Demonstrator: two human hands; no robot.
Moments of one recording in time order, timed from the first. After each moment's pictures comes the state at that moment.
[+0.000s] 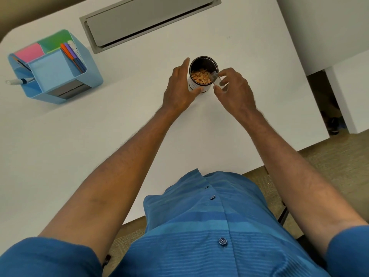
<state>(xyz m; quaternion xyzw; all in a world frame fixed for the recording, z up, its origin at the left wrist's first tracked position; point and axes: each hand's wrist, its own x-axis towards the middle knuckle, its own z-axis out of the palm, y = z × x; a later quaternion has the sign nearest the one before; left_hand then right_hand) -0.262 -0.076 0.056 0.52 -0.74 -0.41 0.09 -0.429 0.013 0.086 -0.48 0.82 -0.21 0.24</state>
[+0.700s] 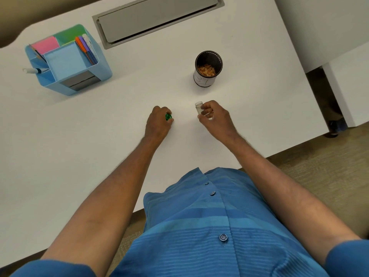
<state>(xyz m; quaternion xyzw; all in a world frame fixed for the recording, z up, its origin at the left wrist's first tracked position) -0.143 0.000 0.014 0.60 -0.70 -0.39 0.01 -0.342 0.089 0.073 -0.40 0.78 -0.27 0.41</state>
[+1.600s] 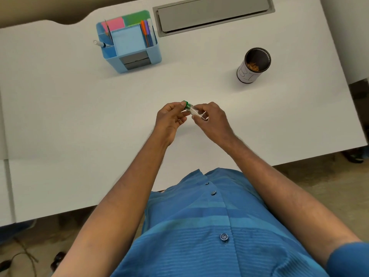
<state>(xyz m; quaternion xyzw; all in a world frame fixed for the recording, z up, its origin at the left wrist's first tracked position) -0.036 0.039 0.078 0.55 -0.20 -0.73 0.34 -0.198 0.088 0.087 -0.54 0.71 -0.25 0.38</state>
